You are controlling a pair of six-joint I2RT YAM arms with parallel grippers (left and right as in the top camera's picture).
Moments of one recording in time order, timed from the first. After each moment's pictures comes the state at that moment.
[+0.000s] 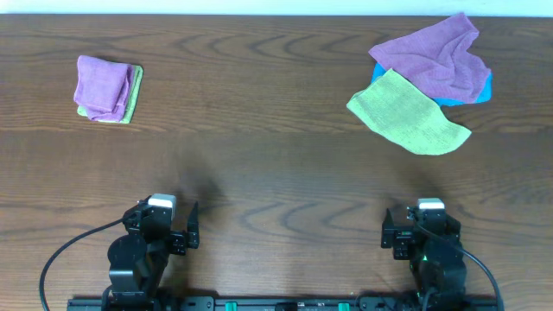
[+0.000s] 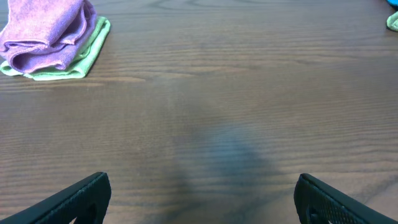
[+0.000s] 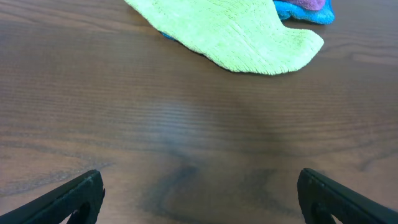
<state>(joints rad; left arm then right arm) -0.02 0.01 0.16 -0.60 0.12 0.07 0.18 0.02 0.17 -0.71 0.24 -0.01</state>
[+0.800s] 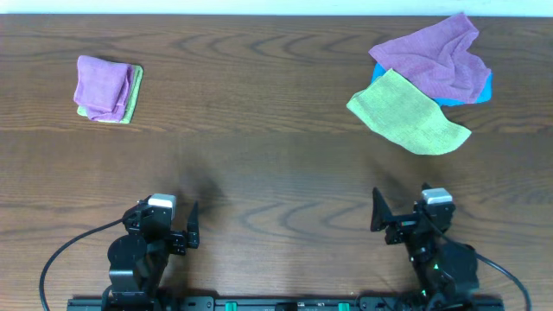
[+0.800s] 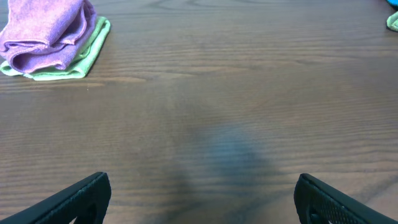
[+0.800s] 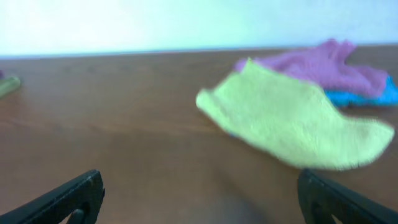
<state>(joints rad) -0.02 0.01 0.16 -0.60 0.12 0.07 0.18 0.01 0.16 -0.33 0.01 0.14</state>
